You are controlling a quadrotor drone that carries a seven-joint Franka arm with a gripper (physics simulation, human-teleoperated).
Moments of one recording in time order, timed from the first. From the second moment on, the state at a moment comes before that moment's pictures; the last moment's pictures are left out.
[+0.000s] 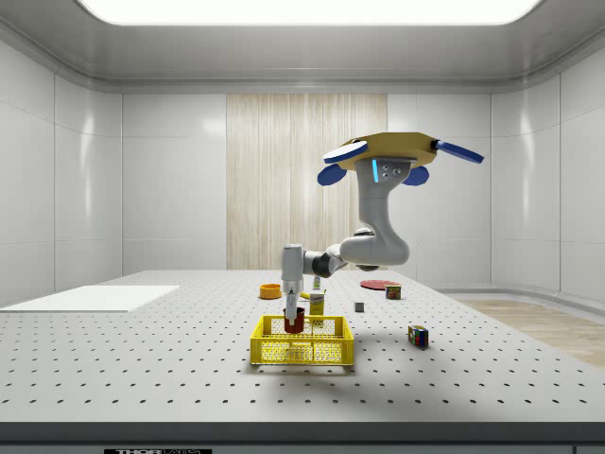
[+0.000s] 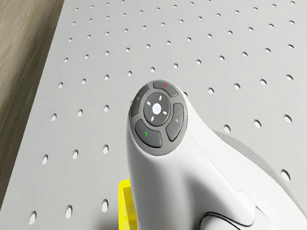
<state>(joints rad) -1.16 -1.55 1.36 -2.87 -1.78 1.61 1.68</state>
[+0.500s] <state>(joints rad) -1.18 -1.55 1.24 -2.84 -1.89 1.65 1.68</state>
